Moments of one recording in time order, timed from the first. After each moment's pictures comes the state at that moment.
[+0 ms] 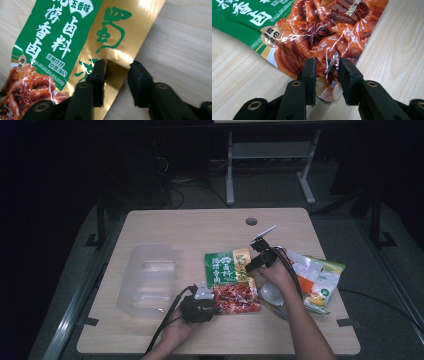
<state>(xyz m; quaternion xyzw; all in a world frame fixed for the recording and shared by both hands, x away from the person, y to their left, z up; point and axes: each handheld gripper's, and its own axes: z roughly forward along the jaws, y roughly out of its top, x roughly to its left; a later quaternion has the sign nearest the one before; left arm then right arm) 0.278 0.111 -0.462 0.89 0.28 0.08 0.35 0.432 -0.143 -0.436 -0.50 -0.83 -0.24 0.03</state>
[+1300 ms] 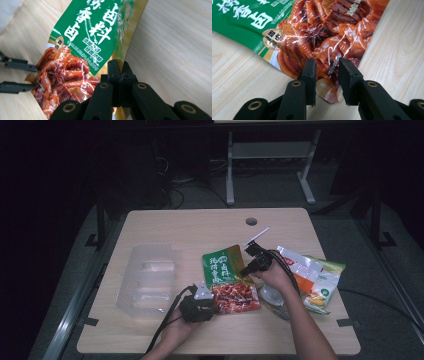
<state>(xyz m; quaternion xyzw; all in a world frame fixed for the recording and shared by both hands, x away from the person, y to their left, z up) 0.278 0.111 -0.463 0.89 0.29 0.08 0.35 0.419 -0.127 -0.430 -0.42 -0.87 -0.26 0.08</state>
